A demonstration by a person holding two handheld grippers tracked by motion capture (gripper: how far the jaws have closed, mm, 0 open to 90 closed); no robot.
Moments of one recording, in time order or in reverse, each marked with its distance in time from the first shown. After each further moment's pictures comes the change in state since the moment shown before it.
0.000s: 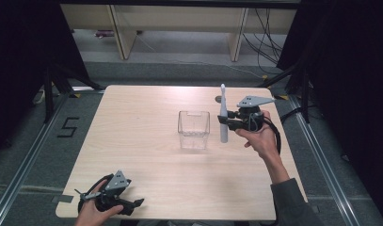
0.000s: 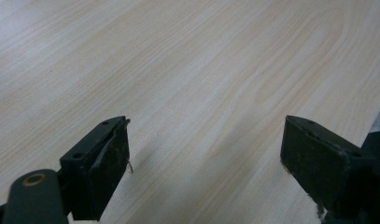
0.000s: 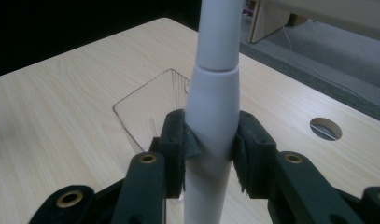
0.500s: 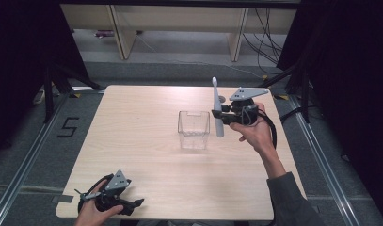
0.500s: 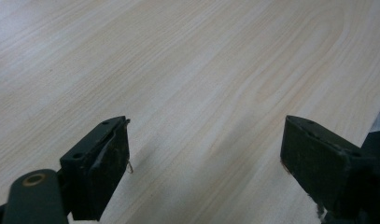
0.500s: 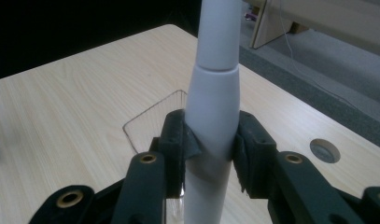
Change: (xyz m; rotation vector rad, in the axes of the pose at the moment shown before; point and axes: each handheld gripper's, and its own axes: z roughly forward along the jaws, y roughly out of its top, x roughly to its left) left arm 0.000 0.000 0.000 -0.002 -0.002 -0.001; right arm 0.013 0.031 0.003 0.004 0.007 -0.060
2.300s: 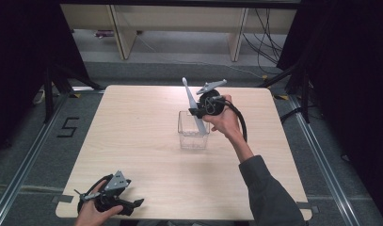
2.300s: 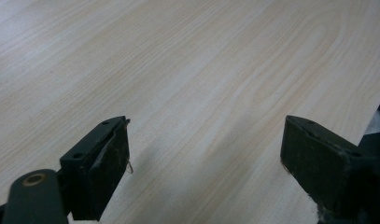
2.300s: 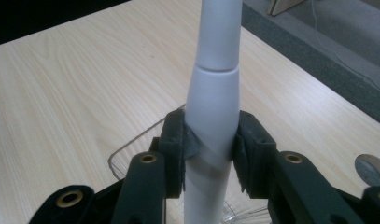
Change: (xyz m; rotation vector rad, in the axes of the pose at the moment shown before) left arm -0.001 0.000 -0.002 -0.012 -0.003 -0.009; right arm 0.010 0.024 0.092 0.183 0.031 -0.011
